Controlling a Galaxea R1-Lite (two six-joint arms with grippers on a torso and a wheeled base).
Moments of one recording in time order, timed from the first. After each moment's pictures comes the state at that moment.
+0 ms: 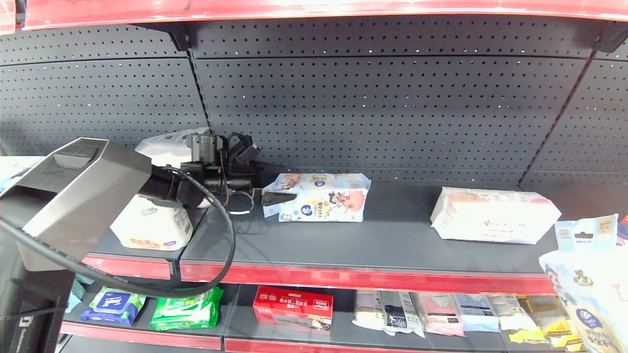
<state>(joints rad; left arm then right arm) -0.20 2.36 -1.53 -0.47 -1.00 0.45 -0.15 0.33 -0.03 -0.04 -0.03 -0.35</state>
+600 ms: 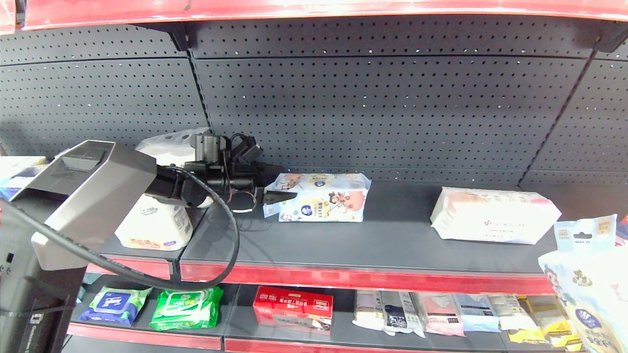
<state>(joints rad) -0.20 2.40 -1.60 -0.41 -0.96 0.44 -0.15 0.34 -0.03 -0.04 -0.02 -0.35</state>
